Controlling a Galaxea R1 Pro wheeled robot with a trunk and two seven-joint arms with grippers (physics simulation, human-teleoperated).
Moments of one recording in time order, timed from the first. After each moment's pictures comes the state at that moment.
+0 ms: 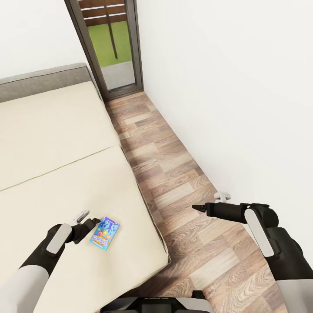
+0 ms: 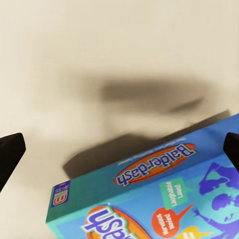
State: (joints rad) left arm -0.67 0.20 0.06 -0.73 0.93 0.58 0.25; right arm -0.57 -0.23 0.03 -1.42 -0.44 1.05 0.39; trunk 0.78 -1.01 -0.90
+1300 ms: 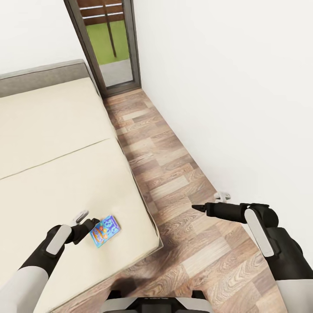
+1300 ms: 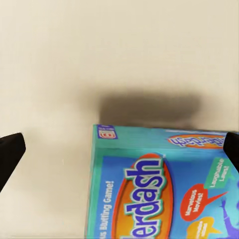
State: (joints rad) left arm -0.66 0.20 0.06 -0.73 0.93 0.56 0.25; right arm -0.57 -0.23 0.03 -1.43 -0.44 1.04 0.39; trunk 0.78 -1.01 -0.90
